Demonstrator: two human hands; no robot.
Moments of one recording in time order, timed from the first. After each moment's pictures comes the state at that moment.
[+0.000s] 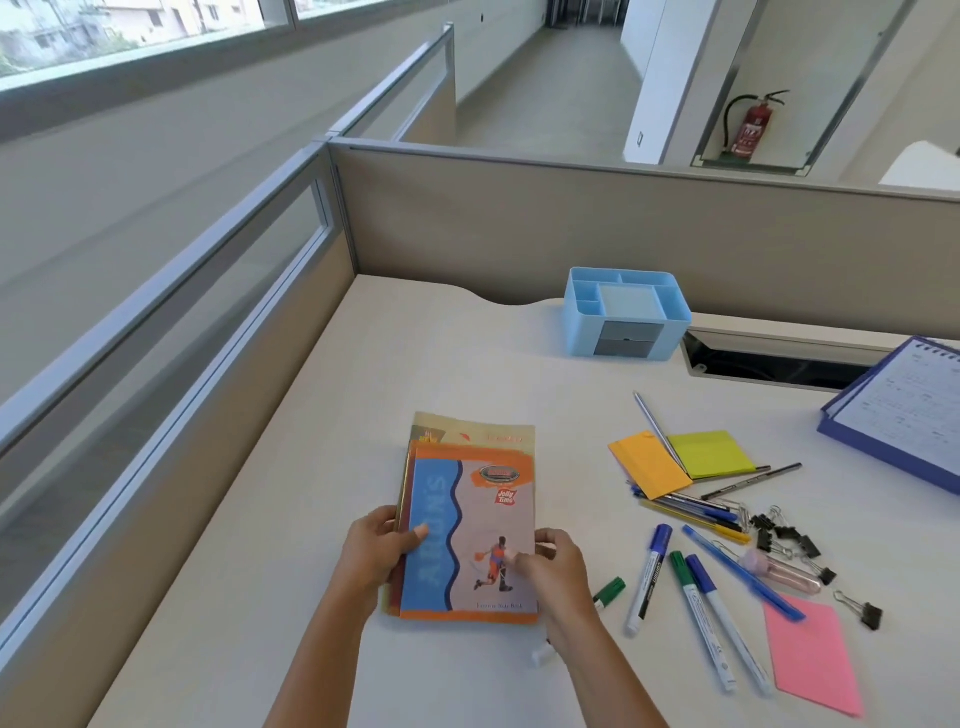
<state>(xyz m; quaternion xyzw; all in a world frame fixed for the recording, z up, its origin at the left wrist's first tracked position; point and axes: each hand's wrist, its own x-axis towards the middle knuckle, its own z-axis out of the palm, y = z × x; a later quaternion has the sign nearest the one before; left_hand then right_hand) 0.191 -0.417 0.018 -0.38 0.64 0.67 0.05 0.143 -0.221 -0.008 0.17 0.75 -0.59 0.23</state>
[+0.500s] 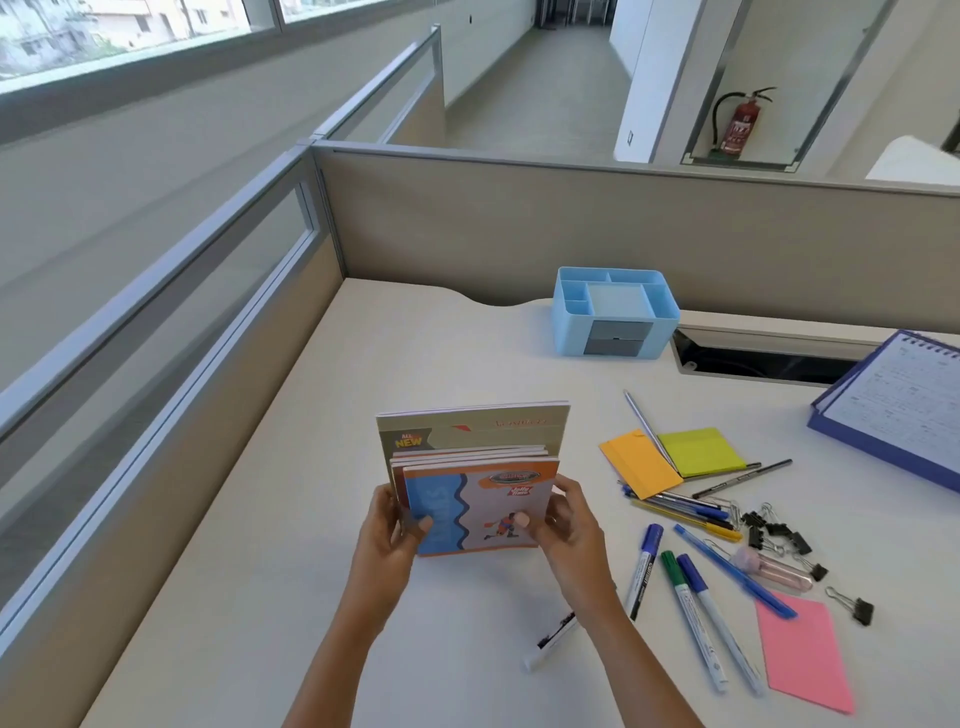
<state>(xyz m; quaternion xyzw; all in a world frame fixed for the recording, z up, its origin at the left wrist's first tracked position) 0.194 -0.388 0.023 -0.19 0.68 0.70 -0.10 0.120 -0.194 0.016 -0.05 0.73 -0.67 0.11</state>
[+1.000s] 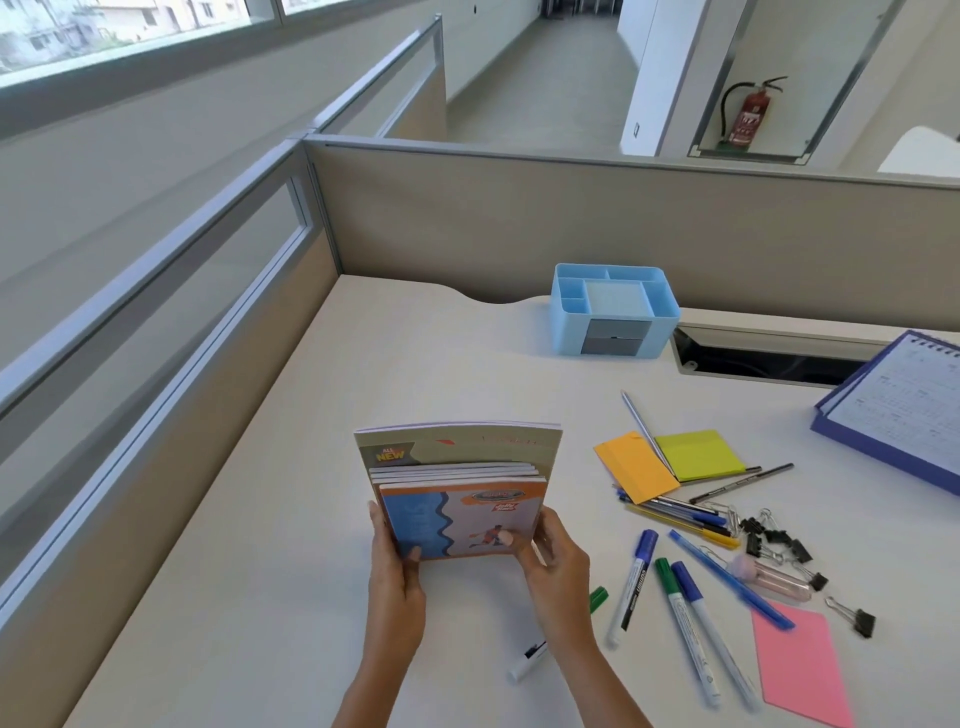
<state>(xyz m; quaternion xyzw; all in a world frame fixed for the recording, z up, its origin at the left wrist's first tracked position) 0.199 -0.357 -0.029 -0.26 0.76 0.58 -0.14 0.133 -0.197 -0.007 -0.06 0.76 -0.65 0.05</state>
